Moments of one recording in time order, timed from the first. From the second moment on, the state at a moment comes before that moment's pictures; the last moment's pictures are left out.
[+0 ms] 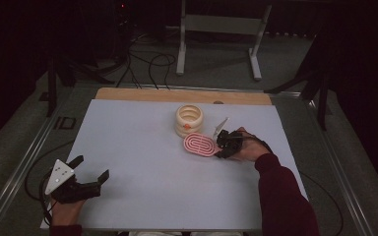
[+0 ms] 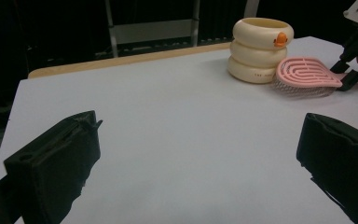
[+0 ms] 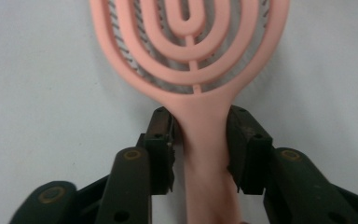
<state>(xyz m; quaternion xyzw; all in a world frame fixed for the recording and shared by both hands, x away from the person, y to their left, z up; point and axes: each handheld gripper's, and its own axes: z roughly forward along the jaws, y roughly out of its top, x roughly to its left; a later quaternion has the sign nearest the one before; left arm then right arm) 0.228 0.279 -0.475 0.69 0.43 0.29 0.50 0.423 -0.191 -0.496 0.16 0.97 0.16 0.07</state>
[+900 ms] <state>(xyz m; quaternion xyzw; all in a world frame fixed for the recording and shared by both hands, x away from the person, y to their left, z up) 0.229 0.278 -0.476 0.69 0.43 0.29 0.50 0.399 -0.205 -0.493 0.17 0.96 0.21 0.03</state>
